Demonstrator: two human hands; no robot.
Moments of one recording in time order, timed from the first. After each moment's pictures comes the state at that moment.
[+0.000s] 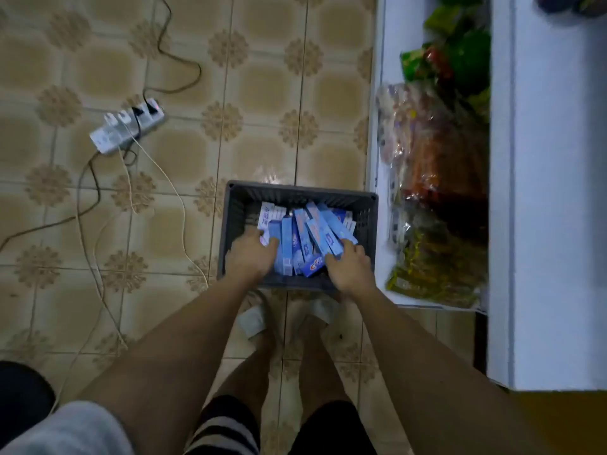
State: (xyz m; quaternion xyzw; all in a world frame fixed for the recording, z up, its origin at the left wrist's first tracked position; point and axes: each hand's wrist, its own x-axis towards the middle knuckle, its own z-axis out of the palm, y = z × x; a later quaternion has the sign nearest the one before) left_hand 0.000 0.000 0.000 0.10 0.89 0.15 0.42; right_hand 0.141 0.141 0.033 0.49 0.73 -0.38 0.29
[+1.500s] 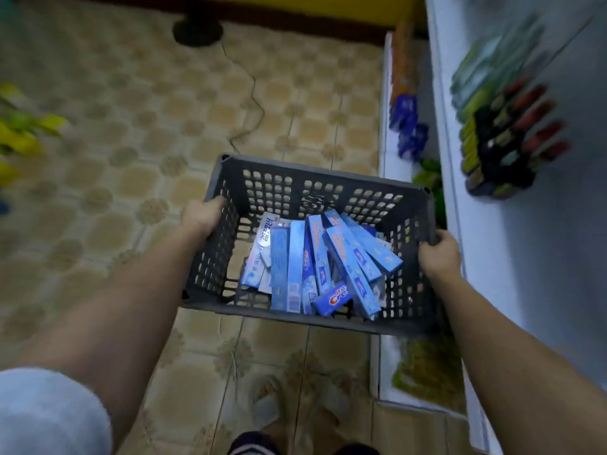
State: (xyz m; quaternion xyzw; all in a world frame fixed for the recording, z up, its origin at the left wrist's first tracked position) left_hand -0.208 -0.047 0.296 -0.13 0.85 0.44 0.25; right_hand 0.061 0.259 0.280 0.58 0.71 -0.37 -0.11
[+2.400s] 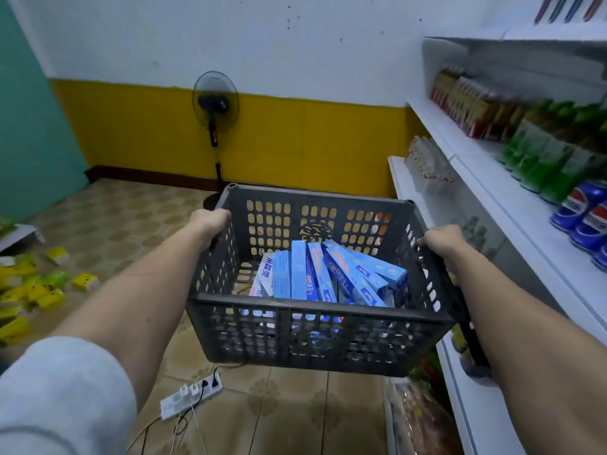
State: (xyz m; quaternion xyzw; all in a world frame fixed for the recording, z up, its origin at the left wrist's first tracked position) left_hand -0.420 0.070 0.573 -0.02 0.84 0.53 0.14; right_hand -0.170 0.435 0.570 0.49 0.71 -0.48 -0.19
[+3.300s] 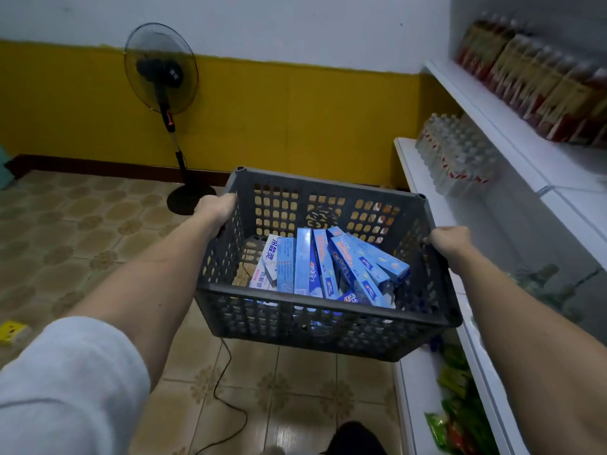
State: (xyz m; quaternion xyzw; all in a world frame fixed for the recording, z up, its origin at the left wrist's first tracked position) left_hand -0.814 0.333 0.522 -0.01 0.86 0.49 0.17; right_hand -0.529 0.676 0.492 0.59 0.67 -0.43 -0.17
